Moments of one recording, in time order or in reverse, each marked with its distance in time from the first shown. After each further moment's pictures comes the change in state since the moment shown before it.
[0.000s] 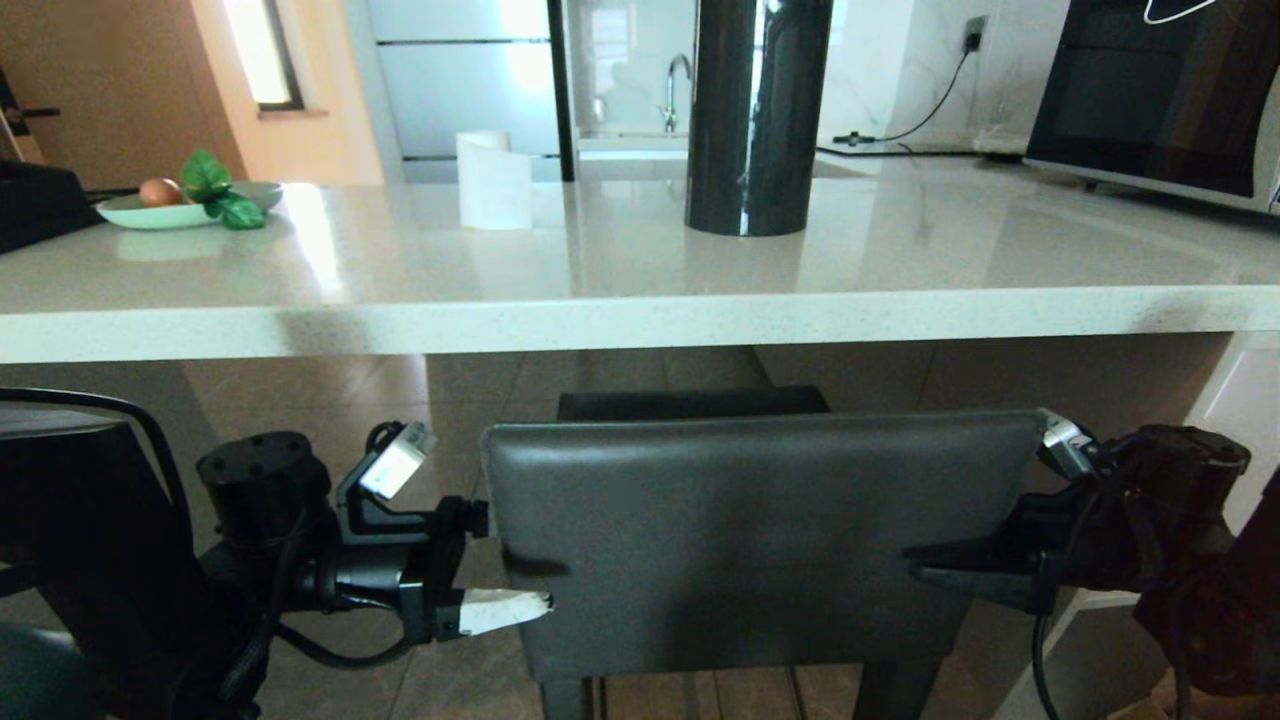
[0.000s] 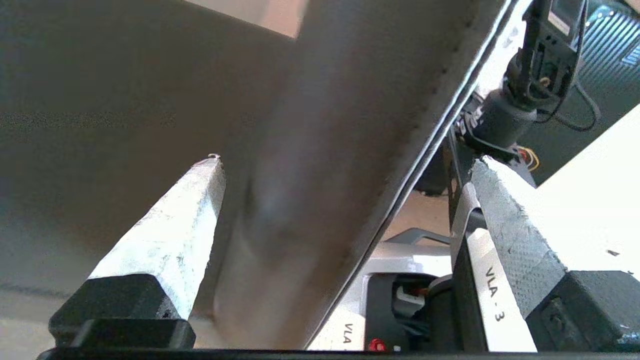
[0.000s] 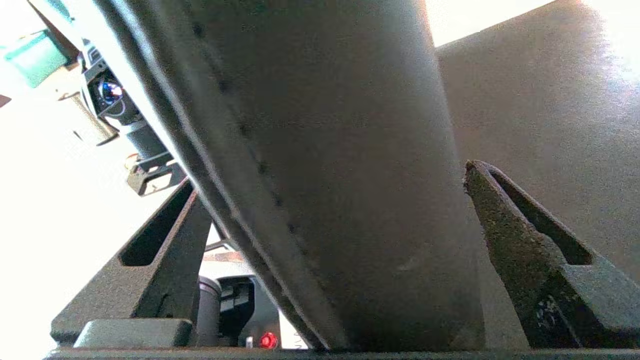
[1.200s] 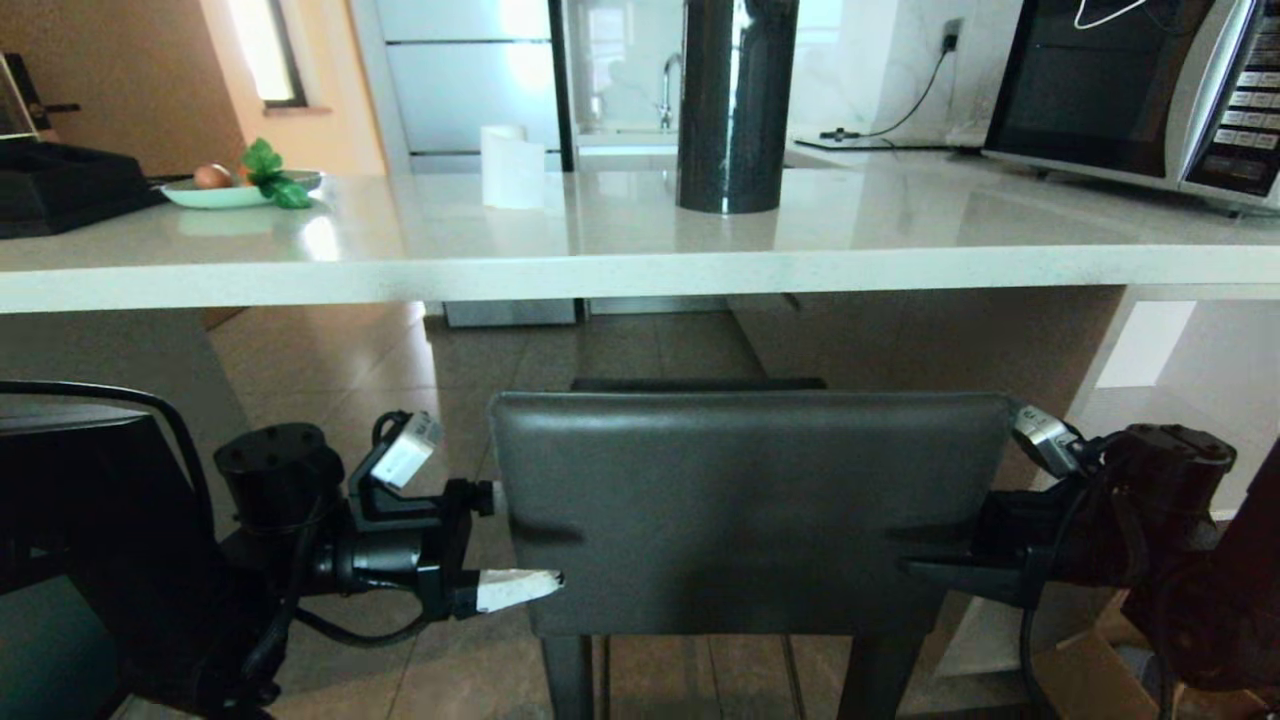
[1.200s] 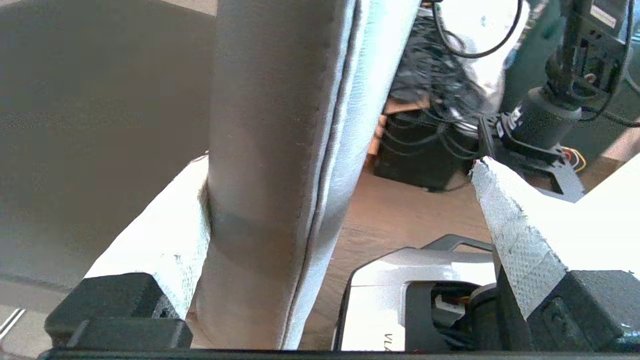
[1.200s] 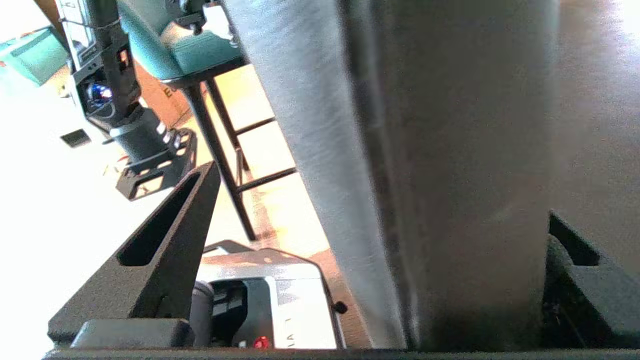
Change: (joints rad) left arm -0.005 0.033 -0.054 0.000 0.036 0.055; right arm 0.006 0.009 -0.013 0.001 -0.013 0.000
